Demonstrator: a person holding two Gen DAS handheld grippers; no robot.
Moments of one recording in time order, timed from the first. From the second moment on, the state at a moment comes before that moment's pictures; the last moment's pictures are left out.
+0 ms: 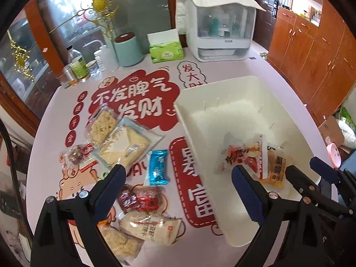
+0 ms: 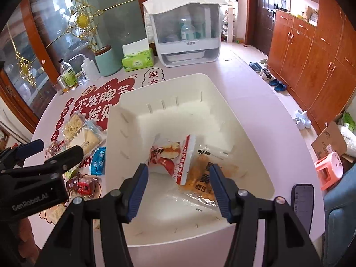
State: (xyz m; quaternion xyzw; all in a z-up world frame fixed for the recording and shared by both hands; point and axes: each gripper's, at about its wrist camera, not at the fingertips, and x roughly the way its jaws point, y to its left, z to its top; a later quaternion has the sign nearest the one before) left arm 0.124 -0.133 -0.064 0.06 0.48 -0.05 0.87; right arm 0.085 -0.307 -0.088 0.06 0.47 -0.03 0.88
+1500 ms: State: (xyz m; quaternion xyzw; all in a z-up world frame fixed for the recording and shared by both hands) left arm 0.054 0.142 -0.160 0.02 0.58 0.04 0.81; right arm 0.055 -0.039 -0.162 -0.07 0.54 0.25 0.80
